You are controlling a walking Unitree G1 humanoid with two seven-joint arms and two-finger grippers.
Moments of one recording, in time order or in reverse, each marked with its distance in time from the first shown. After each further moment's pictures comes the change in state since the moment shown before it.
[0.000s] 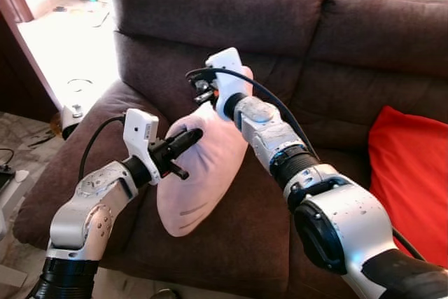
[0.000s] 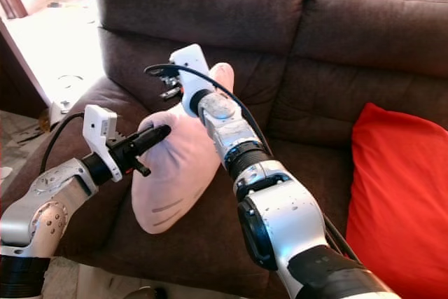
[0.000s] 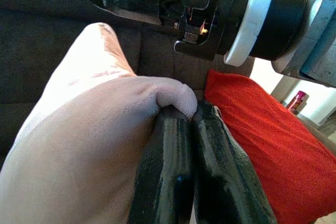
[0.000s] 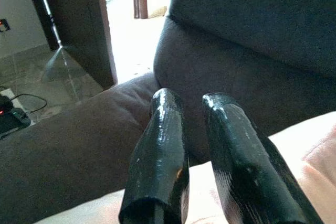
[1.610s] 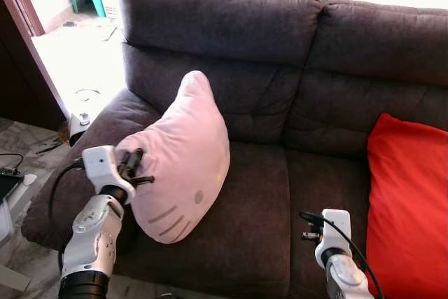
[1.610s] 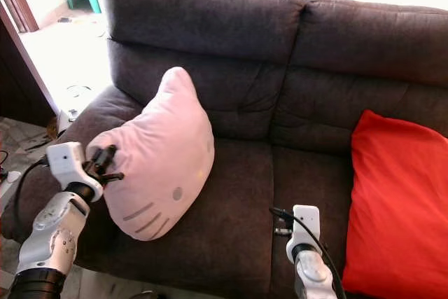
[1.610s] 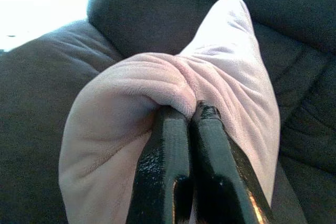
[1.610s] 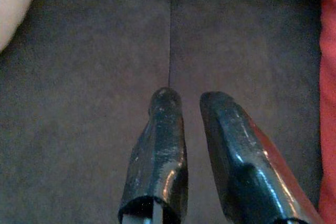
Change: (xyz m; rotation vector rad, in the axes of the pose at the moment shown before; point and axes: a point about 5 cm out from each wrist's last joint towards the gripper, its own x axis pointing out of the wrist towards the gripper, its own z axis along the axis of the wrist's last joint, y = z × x) left arm -0.043 0.066 -0.070 -0.097 -0.055 0.724; right arm -0.223 -0.046 -0.270 0.230 0.472 -0.690
